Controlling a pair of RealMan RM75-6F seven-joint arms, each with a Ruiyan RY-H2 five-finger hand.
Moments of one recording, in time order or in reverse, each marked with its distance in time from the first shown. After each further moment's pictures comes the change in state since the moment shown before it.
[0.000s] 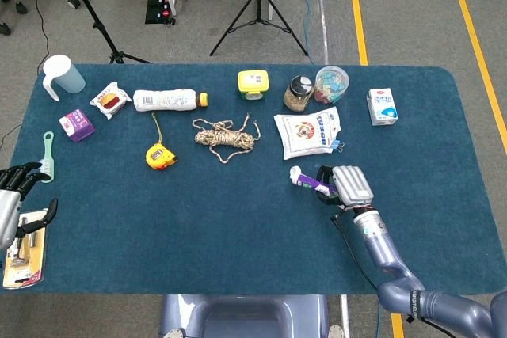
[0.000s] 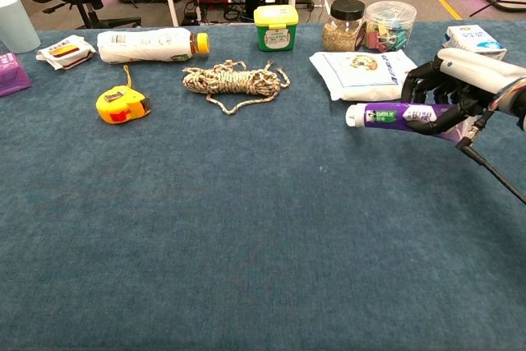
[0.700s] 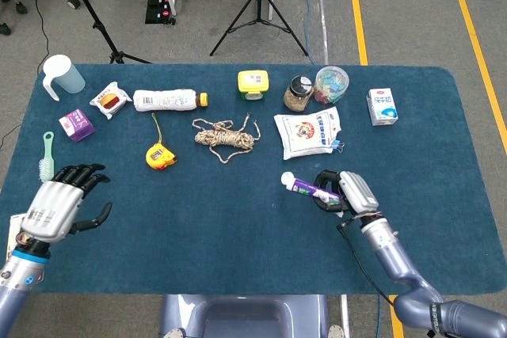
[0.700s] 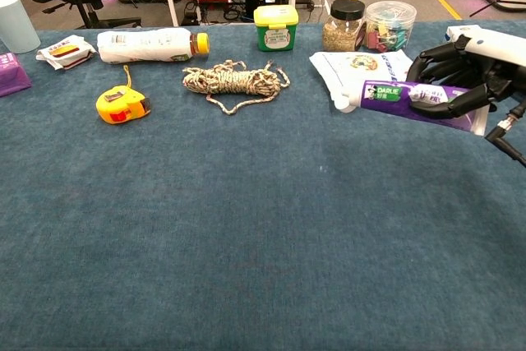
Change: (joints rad) left arm -0.135 -0.019 0.005 -0.124 0.043 -0.198 0.096; right arm -0.061 0.126 -0.006 -0.166 -0.119 0.008 0.386
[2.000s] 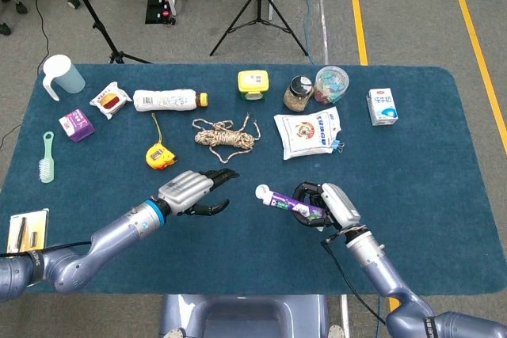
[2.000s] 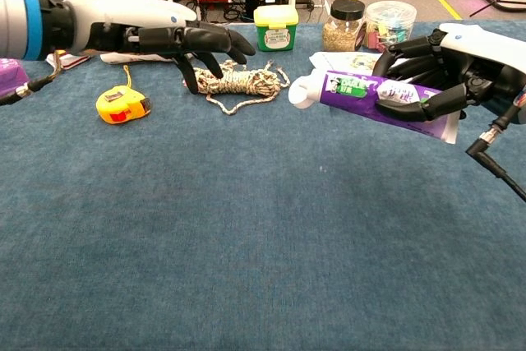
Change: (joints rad) left arm -0.632 -0.150 -0.137 0.014 -0.540 -0.741 -0.155; right arm -0.015 -0.014 -0.023 -0.135 -0.074 0.059 0.064
